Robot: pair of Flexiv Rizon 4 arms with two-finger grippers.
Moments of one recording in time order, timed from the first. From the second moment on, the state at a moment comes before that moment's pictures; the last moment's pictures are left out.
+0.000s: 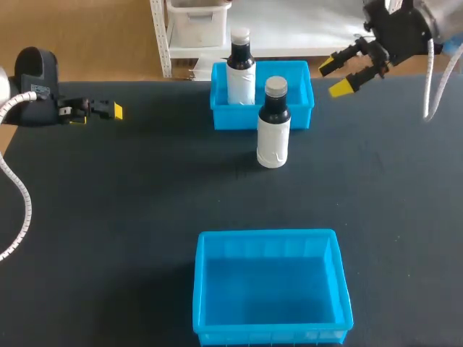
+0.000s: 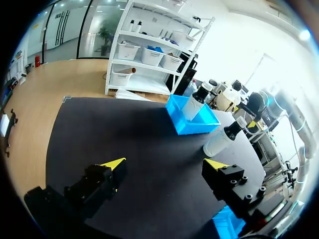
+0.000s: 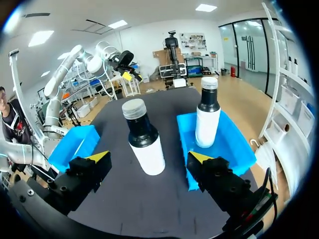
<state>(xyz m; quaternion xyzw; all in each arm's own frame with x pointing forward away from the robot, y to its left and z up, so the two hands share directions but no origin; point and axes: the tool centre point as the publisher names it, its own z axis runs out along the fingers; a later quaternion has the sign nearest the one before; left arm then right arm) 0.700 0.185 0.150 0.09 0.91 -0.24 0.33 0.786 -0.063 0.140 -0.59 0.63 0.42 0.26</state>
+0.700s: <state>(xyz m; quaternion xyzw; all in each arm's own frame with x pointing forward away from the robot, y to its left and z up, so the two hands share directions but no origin) 0.700 0.185 0.150 0.09 0.91 -0.24 0.33 0.770 0.001 0.129 -0.59 0.62 0.42 0.30</state>
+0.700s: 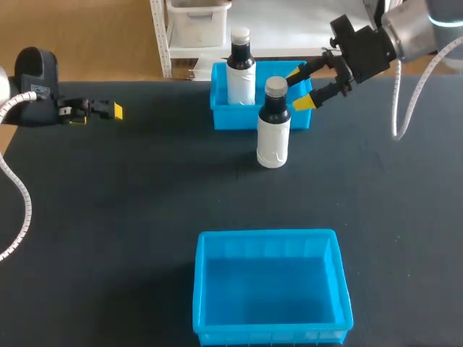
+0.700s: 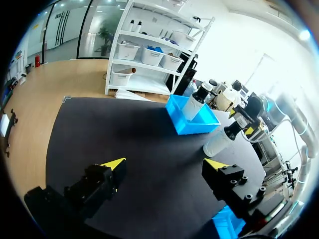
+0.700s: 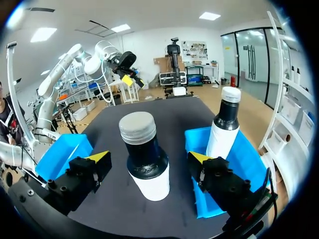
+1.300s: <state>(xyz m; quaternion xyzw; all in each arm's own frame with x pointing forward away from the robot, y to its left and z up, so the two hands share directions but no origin) 0.700 0.185 0.150 0.09 0.91 -0.24 0.33 0.755 0.032 0.122 -0.59 0.62 0.42 0.31</state>
